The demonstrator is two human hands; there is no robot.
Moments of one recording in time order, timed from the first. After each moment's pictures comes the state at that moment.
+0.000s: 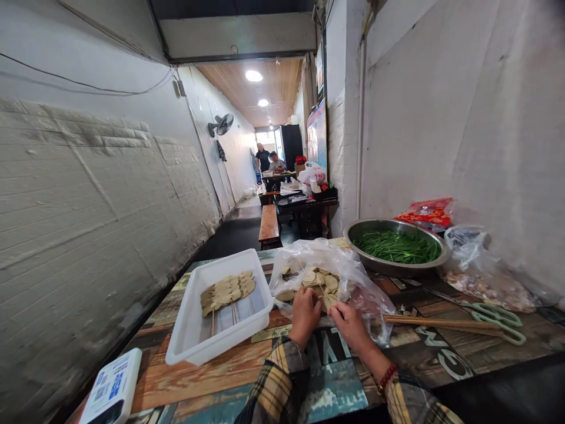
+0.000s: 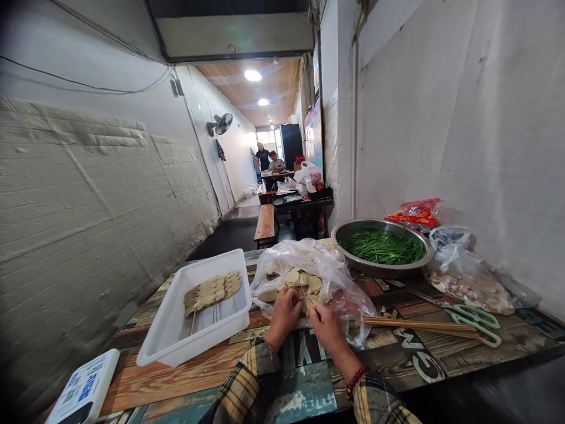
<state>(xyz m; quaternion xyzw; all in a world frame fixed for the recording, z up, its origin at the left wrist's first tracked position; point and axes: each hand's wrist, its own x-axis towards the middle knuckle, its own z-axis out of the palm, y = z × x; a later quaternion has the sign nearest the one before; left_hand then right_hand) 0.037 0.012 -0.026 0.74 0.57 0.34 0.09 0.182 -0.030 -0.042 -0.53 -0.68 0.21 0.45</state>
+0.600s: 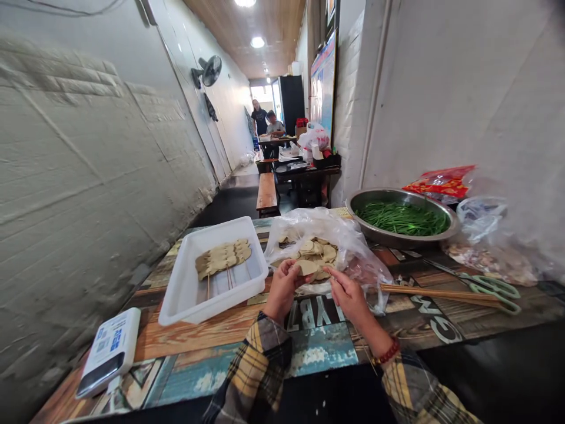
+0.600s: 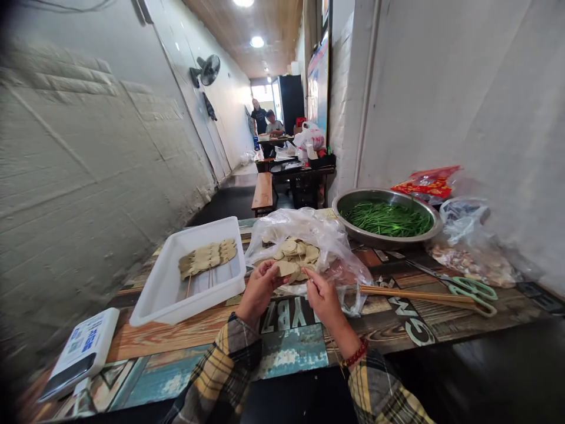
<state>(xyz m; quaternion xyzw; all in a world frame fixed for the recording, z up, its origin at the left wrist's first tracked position) 0.015 -0.021 0.006 0.36 0.39 0.58 0.62 0.186 -0.052 -0.029 -0.47 -0.61 0.38 0.51</state>
